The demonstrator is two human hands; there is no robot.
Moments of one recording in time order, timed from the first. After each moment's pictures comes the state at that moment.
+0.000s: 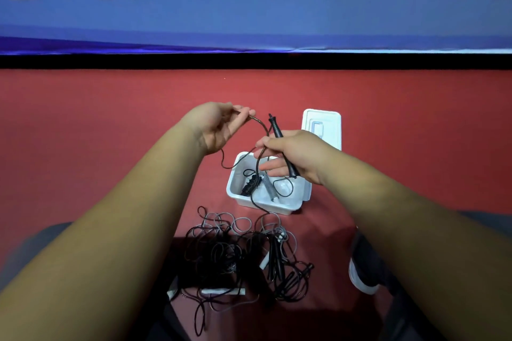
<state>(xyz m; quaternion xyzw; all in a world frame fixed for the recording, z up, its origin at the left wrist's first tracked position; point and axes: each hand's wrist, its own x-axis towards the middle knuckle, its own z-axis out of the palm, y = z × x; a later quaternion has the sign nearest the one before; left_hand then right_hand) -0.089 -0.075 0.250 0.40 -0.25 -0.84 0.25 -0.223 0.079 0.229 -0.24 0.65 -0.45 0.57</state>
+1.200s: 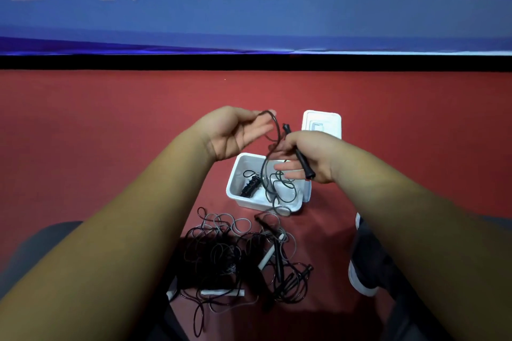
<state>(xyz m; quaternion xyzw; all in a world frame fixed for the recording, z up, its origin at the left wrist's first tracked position) -0.099 -0.044 0.265 0.36 -0.29 -0.87 0.15 -0.245 0.081 0.236 -0.15 0.69 -0.35 0.61</state>
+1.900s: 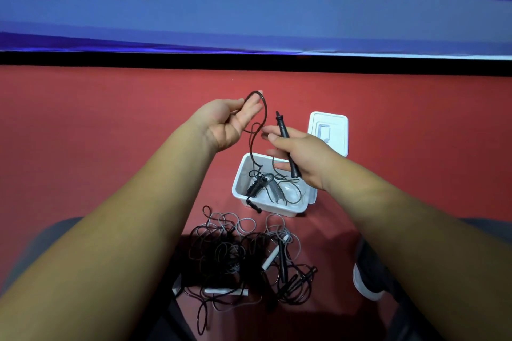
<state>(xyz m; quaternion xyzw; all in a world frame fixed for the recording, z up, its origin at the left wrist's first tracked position) -0.085 -0.067 0.273 0.36 -0.17 -0.87 0.28 -0.216 0.075 0.223 -0.27 0.63 -0.49 0.53</state>
